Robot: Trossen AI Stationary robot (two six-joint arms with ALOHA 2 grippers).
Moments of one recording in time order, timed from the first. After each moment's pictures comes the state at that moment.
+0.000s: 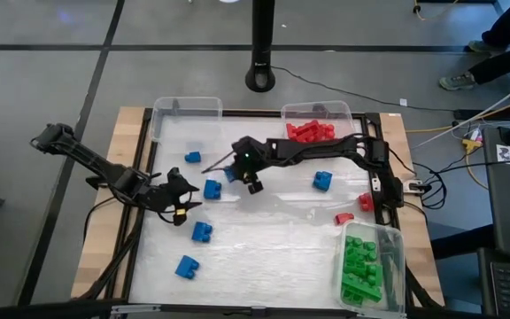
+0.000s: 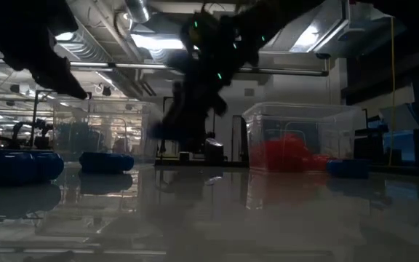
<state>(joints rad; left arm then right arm) -0.47 0.81 0.46 -0.43 -0.57 -0.57 -0.15 2.10 1.58 -0.29 -0.14 -0.63</state>
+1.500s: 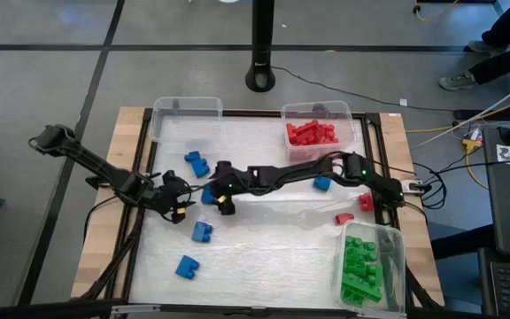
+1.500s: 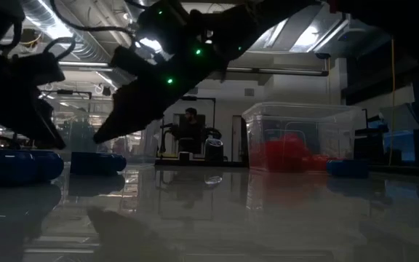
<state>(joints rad) -0.45 0.77 0.23 -0.39 -0.56 -0.65 0.01 2.34 1.79 -0.08 0.05 -0.28</state>
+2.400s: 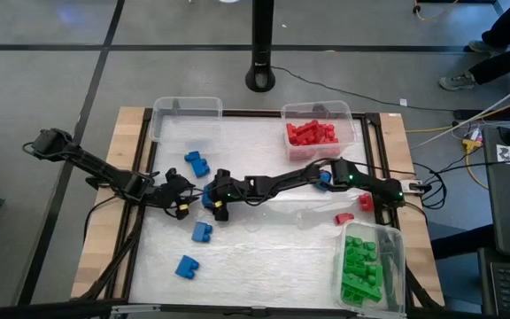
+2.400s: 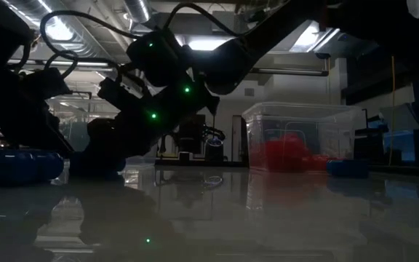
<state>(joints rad) -0.35 0.78 0.09 -0.12 -0.57 -0.54 0.03 2.49 1.79 0.12 0.09 -0.10</state>
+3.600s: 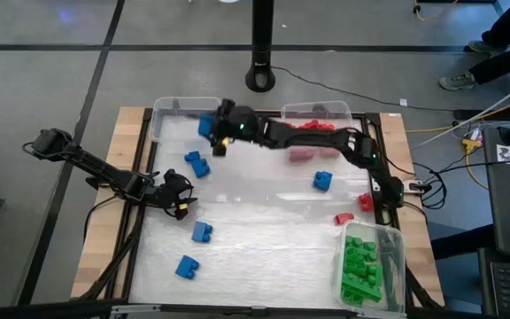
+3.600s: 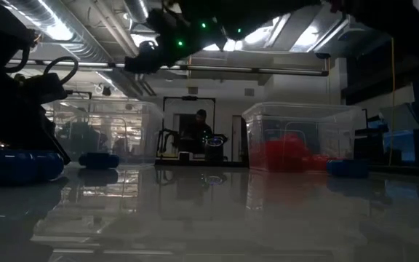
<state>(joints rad) -0.35 0.78 0.09 -0.17 -0.54 -0.61 -0.21 2.22 1.94 0.06 0.09 -0.47</state>
